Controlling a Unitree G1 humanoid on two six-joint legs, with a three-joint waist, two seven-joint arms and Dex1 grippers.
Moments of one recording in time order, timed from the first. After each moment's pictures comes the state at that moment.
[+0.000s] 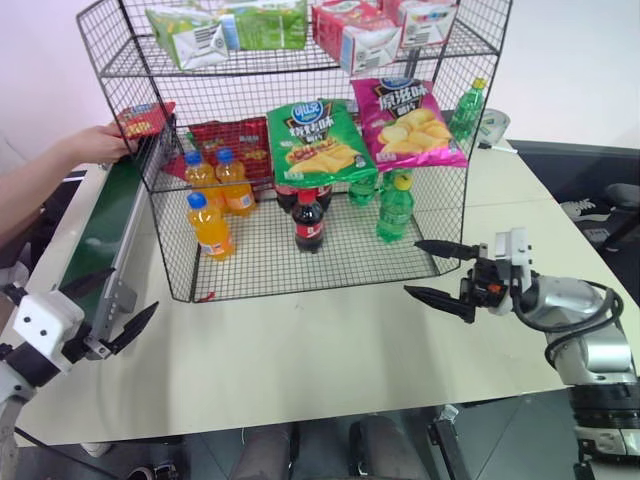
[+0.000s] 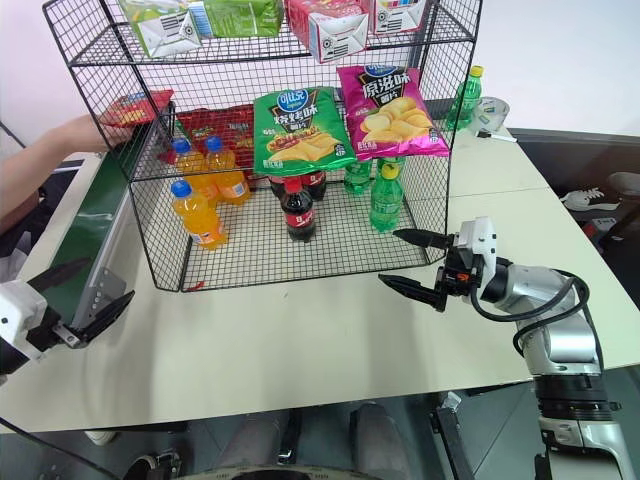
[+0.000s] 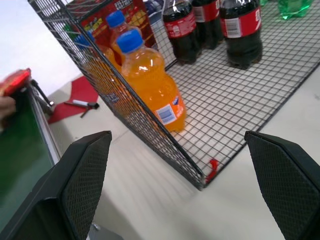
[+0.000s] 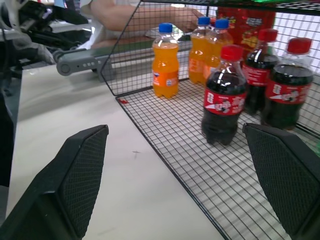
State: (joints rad) left arm 0.31 0.67 0.56 -0.12 -0.38 -0.18 -0.88; right arm -0.22 -0.65 -0.13 0.00 0.56 0.15 1.24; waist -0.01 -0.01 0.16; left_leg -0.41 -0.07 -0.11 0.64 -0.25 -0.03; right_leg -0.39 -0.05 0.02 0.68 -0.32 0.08
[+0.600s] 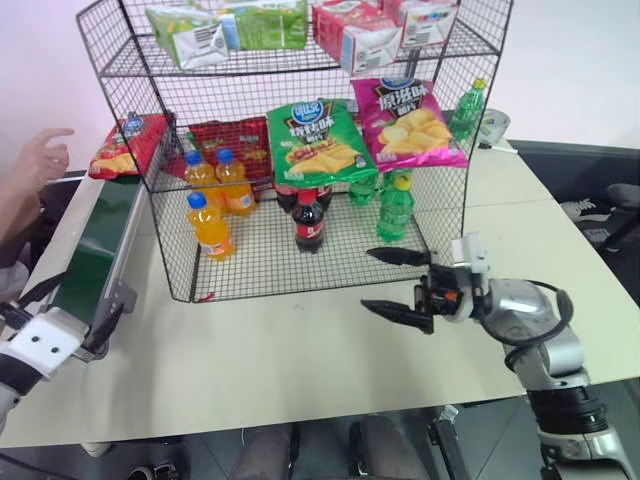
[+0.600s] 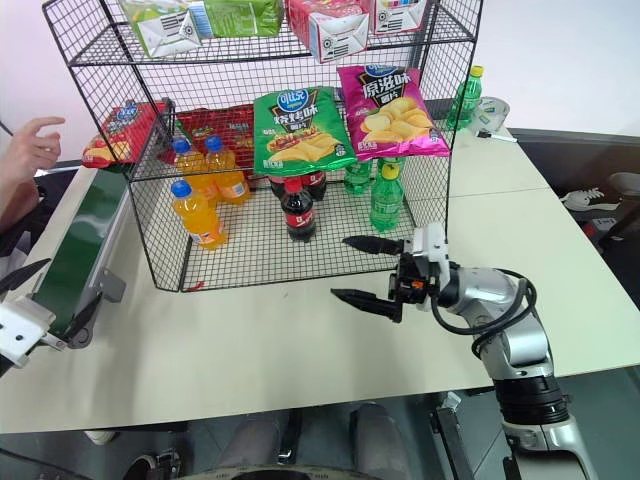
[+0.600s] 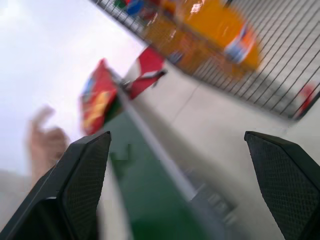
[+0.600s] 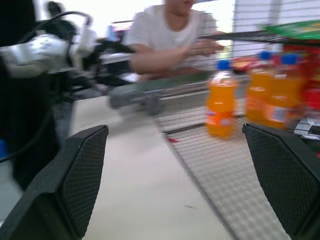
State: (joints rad) left arm 0.37 0.68 0.63 0.04 0.10 -0.55 -0.52; right arm -0.26 -0.52 0.04 -0.17 0.61 0.24 1.24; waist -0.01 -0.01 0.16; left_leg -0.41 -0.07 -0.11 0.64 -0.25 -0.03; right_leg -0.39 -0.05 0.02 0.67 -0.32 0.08
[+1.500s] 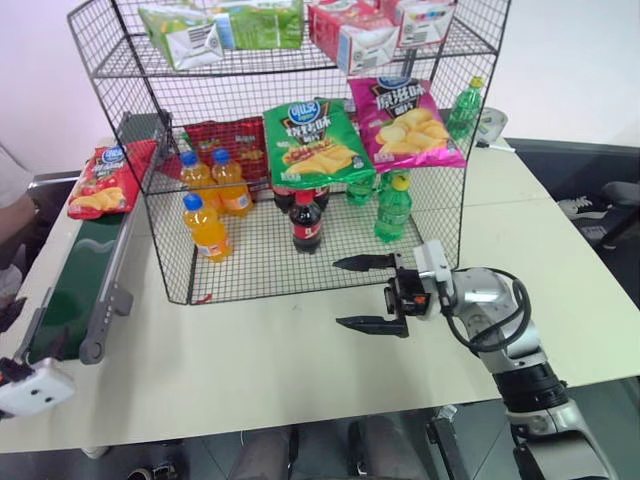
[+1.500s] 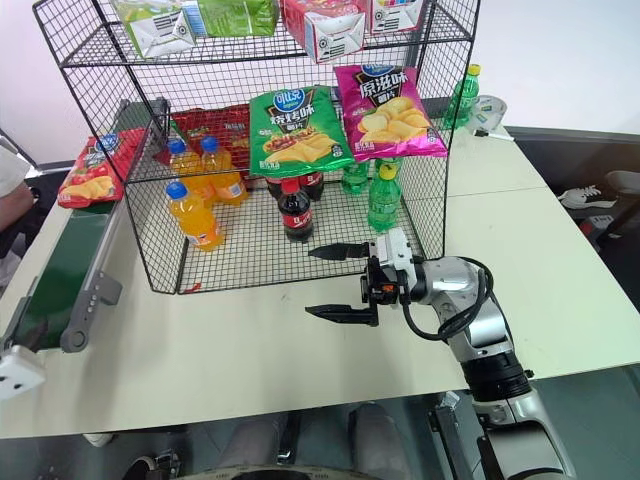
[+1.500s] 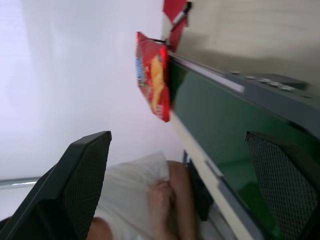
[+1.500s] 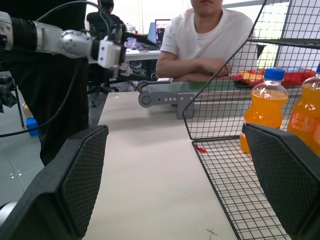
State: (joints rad) left arm 0.61 0.78 0.68 0.18 0.56 -0.76 0.00; right arm -0.35 -0.45 0.12 -0.04 0.52 0.11 1.33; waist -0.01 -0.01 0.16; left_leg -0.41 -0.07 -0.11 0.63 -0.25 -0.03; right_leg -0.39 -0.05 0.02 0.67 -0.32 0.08
